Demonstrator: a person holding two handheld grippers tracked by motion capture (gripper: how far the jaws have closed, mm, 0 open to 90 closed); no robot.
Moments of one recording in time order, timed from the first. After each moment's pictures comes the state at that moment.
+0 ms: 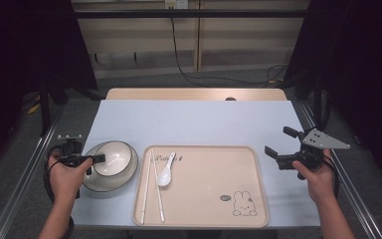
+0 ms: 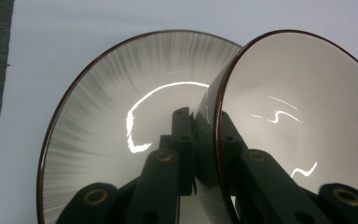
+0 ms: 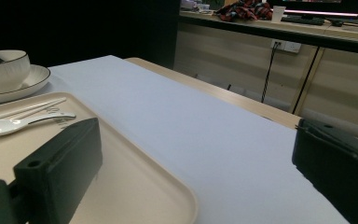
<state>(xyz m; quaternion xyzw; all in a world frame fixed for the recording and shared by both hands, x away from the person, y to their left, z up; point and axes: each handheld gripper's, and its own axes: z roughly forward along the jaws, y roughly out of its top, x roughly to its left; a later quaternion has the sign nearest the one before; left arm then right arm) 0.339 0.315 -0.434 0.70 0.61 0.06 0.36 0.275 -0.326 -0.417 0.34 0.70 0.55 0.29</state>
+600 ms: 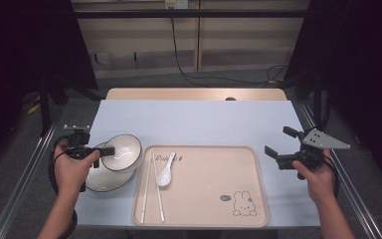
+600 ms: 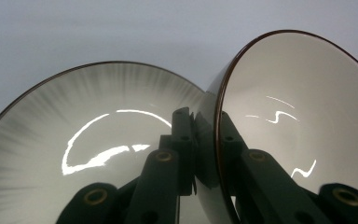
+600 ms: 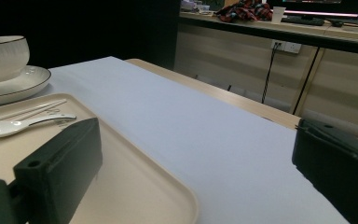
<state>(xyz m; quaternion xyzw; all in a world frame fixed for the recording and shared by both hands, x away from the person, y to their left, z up) 0.343 0.279 -0.401 0.73 0.57 0.04 0.38 0.275 -0.326 -0.417 0.34 0.70 0.56 0.29</state>
